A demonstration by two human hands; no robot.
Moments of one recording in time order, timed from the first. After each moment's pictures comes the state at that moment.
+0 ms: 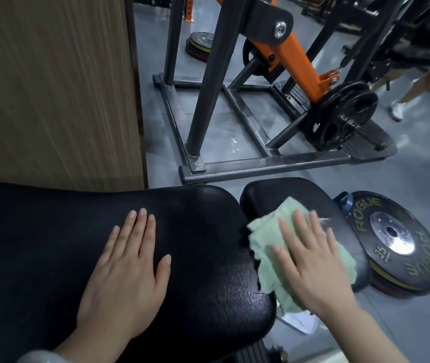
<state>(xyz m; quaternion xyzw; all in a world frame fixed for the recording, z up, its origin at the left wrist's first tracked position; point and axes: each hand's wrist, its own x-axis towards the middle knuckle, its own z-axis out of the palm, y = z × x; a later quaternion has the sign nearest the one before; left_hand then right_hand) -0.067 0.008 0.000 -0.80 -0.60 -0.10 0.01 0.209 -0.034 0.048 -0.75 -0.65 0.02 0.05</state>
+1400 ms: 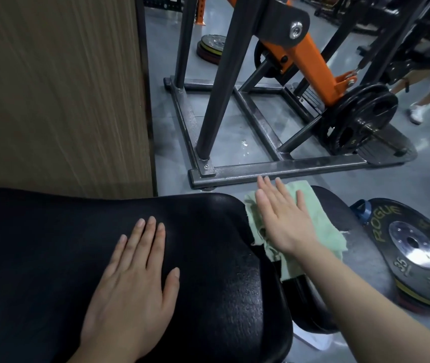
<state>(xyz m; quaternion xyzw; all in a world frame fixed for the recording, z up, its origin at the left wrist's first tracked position) -0.065 0.012 0.001 -0.80 -0.60 -0.10 -0.01 0.194 0.078 0.036 -0.75 -0.65 0.13 0.08</state>
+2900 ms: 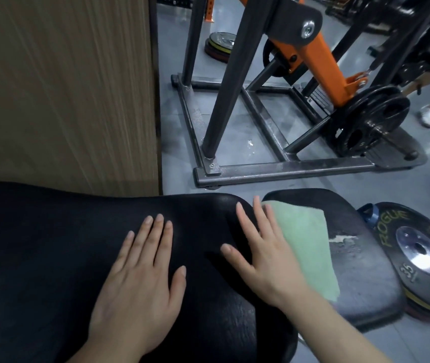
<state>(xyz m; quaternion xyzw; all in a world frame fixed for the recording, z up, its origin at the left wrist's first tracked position) -0.063 0.013 0.001 -0.80 -0.60 -0.10 0.00 0.152 0.029 0.023 -0.68 -0.72 0.12 0.11</state>
